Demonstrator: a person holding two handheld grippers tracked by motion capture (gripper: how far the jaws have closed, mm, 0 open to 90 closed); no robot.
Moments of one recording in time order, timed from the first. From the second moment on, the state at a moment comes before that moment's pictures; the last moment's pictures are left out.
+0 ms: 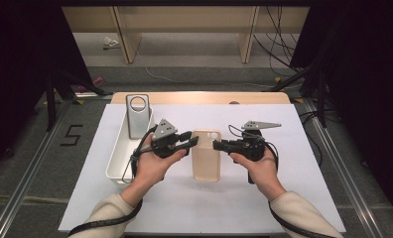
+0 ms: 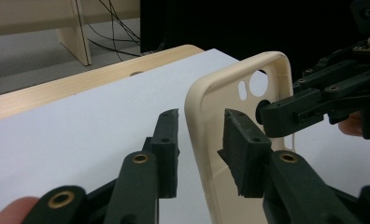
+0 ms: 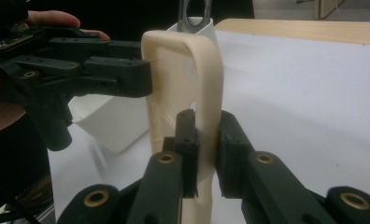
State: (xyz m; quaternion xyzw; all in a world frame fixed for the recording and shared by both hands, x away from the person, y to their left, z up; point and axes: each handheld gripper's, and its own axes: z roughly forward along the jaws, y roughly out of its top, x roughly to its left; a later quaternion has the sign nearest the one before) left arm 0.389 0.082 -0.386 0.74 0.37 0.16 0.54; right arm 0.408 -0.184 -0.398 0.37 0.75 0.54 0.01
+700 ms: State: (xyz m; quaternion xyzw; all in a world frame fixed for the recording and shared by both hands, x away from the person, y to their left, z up) left arm 0.385 0.080 -0.386 0.72 0.39 0.17 0.55; right arm 0.407 -0.182 -0.400 0.36 0.76 0.54 0.01
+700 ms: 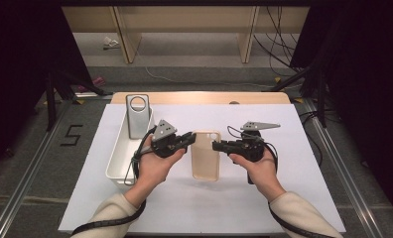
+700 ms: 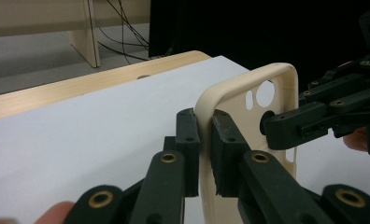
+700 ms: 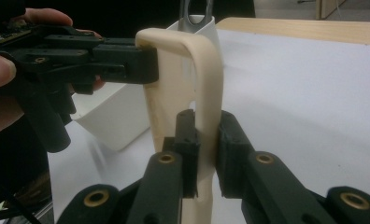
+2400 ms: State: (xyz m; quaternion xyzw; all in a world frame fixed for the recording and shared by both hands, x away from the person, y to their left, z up) left arm 0.388 0.121 -0.355 0.69 0.39 0.27 0.55; right arm 0.399 -0.214 -0.397 0.31 0.80 0.49 0.13
